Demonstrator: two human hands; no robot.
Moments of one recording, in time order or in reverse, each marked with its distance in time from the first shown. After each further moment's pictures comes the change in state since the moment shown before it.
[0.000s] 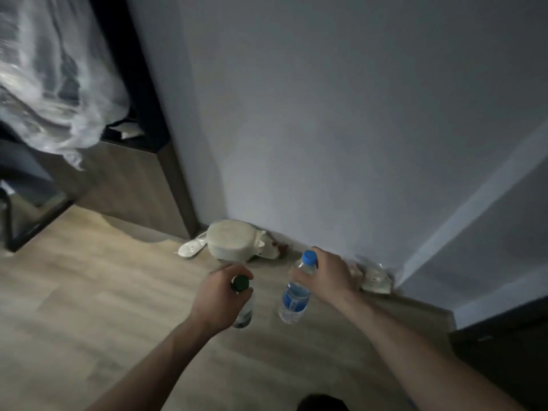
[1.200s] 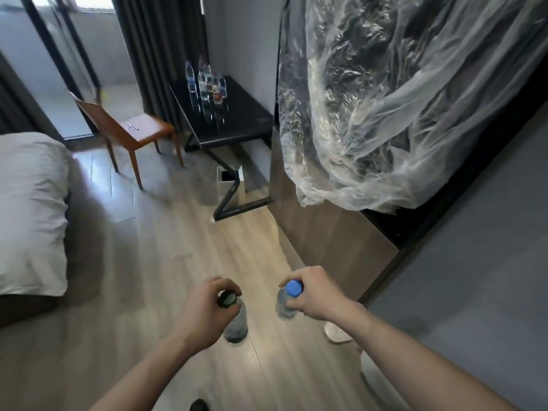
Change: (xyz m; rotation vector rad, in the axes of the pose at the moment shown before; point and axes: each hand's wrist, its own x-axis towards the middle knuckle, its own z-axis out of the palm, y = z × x) left_hand 0.070 -0.458 -0.425 -0.133 0.542 -0.578; right_hand 0.286 -0.572 0.448 -0.347 -0.768 -0.708
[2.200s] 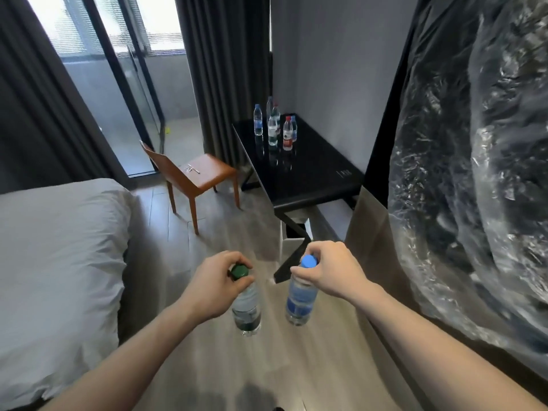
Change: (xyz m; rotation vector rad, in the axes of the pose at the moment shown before) left_hand 0.417 -0.155 -0.306 0.129 0.121 0.000; right_hand 0.482 -0.264 -0.081 -0.024 0.238 -0.177
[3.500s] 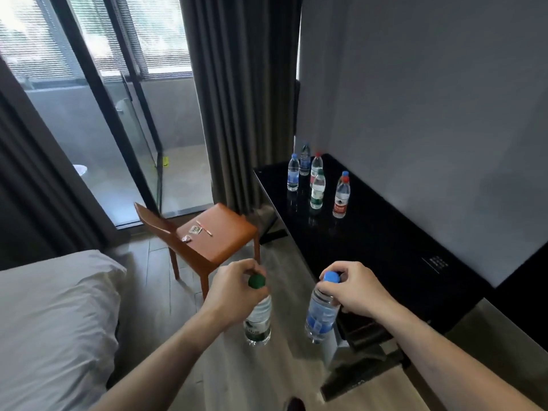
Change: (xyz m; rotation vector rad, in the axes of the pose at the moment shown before) left_hand 0.567 -0.251 -0.181 -0.088 0.031 -0.025; right_hand 0.588 -0.139 0.066 0.358 -0.068 0.281
